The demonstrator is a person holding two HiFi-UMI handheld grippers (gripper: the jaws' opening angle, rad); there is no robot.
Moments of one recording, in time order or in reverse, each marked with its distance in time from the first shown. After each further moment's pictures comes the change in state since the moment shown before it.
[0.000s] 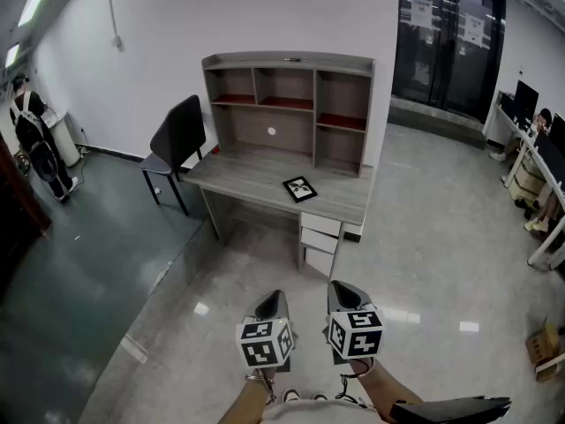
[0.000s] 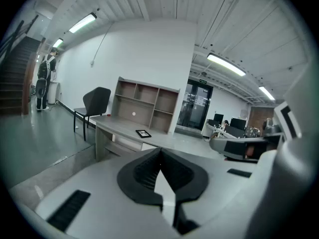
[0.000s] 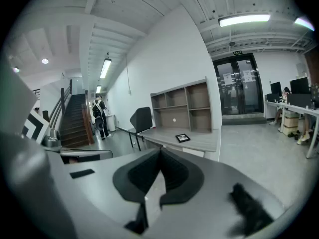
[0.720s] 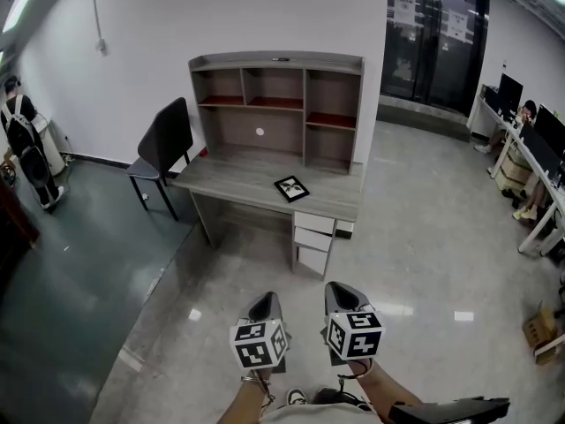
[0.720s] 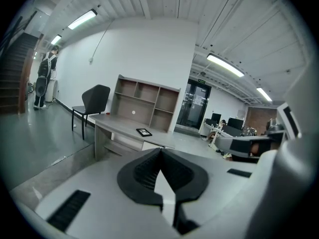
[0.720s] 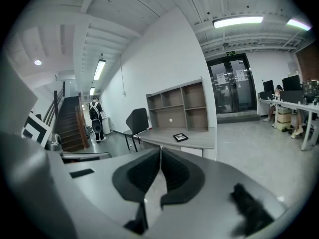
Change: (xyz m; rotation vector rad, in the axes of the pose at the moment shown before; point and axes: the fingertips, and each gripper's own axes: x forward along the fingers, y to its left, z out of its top) left arm -0.005 0.034 -0.003 -0.003 0.017 -0.027; right arm 0.003 0.021 -0.006 0.046 -0.007 -0.053
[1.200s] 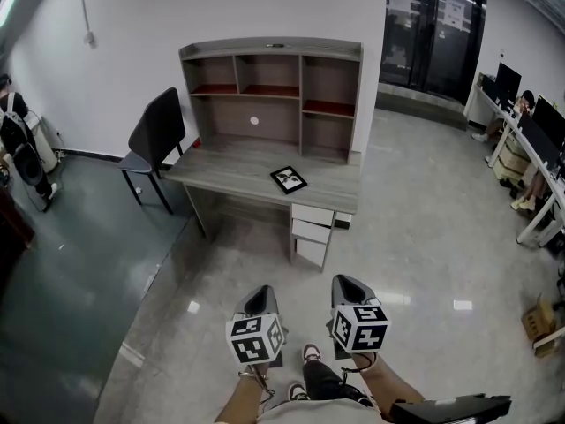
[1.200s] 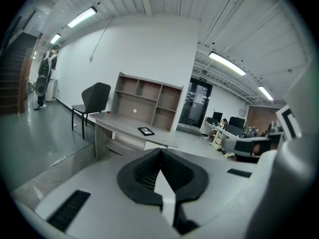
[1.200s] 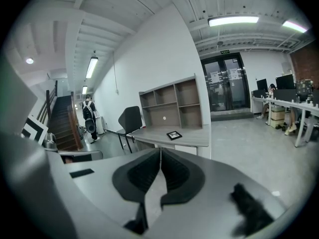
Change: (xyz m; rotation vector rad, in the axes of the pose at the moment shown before) left arm 0.029 0.021 -0.001 0.001 0.017 0.004; right arm 0.025 -0.027 -0.009 0.034 0.018 -0.067
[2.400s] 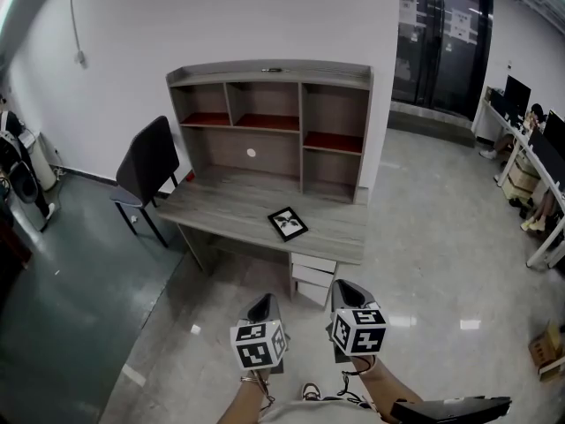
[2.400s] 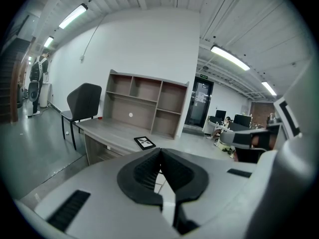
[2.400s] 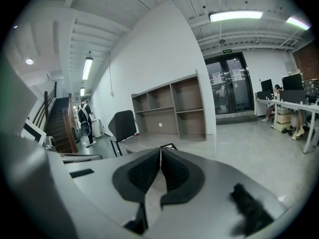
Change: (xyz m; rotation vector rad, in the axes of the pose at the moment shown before) left arm 0.172 0.007 0.083 0.043 -0.001 0.012; right arm 0.160 -0.070 0.092 -0.005 -0.024 0.011
